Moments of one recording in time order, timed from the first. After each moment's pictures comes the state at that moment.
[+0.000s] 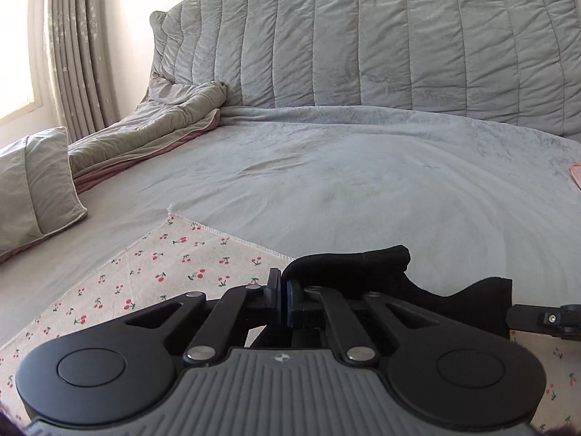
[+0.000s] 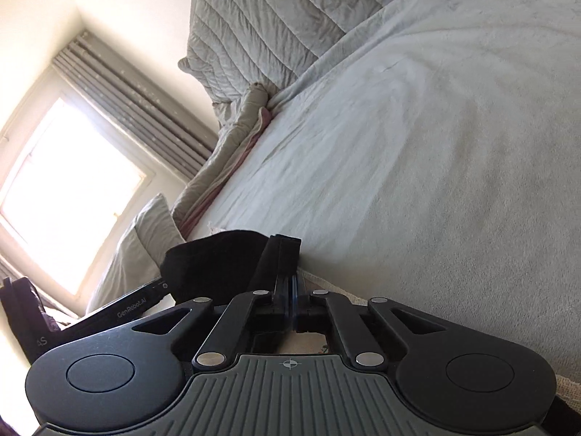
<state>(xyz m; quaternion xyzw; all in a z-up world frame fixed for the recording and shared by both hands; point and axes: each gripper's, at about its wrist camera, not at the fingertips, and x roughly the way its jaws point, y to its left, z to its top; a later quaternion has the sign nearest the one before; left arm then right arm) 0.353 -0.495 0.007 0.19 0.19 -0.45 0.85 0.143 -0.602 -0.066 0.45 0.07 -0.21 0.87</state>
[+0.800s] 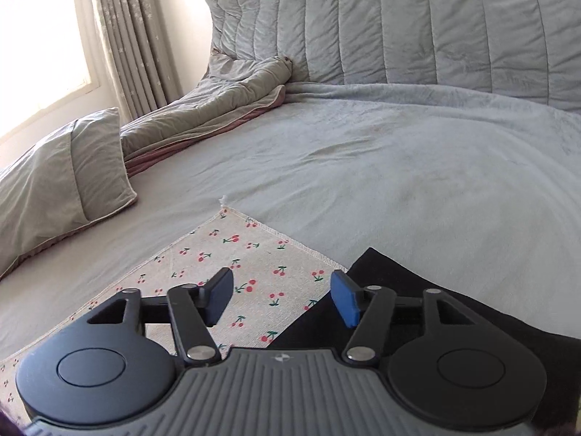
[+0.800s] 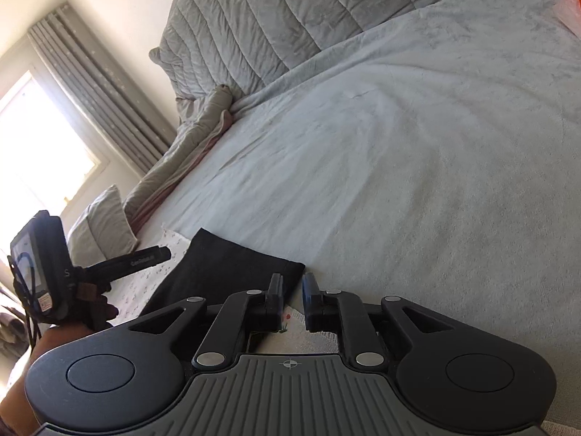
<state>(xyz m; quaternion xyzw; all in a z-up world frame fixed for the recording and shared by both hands) 0.379 -0.522 0.008 0.20 0.22 -0.33 0.90 0.143 -0.598 -0.043 0.40 0.13 -0.29 0.86</state>
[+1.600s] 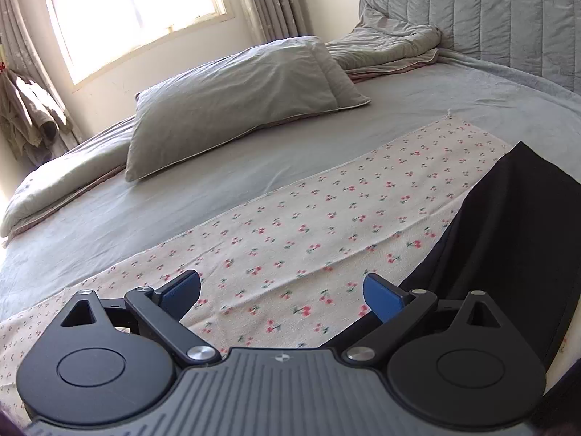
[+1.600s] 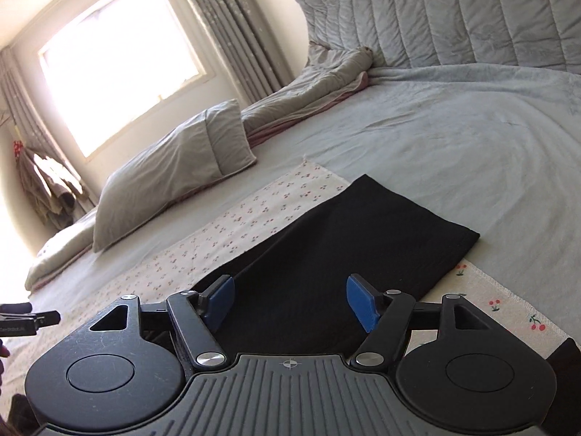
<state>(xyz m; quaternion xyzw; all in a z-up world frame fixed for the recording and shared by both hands) 0.315 -0.134 0.094 0.20 0.31 -0.16 0.92 0.183 -0.461 0.041 0.24 0.22 -0.12 0.94</state>
